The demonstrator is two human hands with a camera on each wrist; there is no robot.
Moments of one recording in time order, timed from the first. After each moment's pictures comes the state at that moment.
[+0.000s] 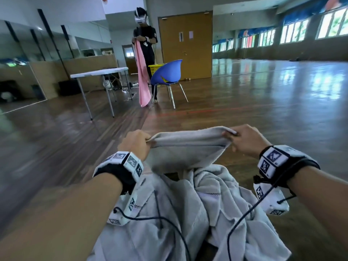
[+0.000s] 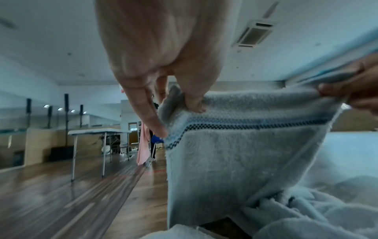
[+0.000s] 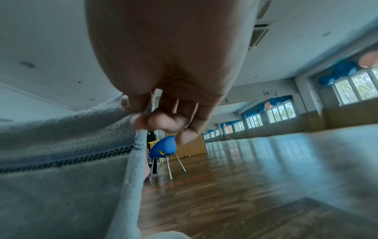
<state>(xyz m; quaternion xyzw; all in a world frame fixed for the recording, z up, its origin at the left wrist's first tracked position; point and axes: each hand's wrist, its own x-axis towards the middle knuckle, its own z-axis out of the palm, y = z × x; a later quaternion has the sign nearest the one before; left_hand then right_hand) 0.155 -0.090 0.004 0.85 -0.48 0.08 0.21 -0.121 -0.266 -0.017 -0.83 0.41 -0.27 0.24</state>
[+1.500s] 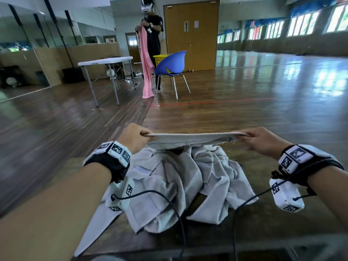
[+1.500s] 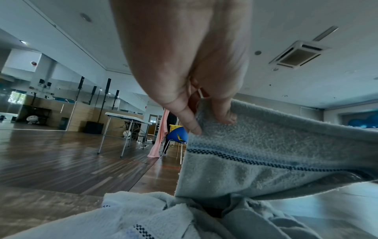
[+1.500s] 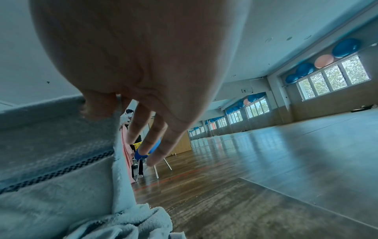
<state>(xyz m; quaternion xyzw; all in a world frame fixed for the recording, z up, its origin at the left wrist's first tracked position) 0.111 0.030 0.026 0.79 -0.50 -0.06 0.34 -0.207 -0.178 -0.012 -0.83 0.34 -0.26 0.36</state>
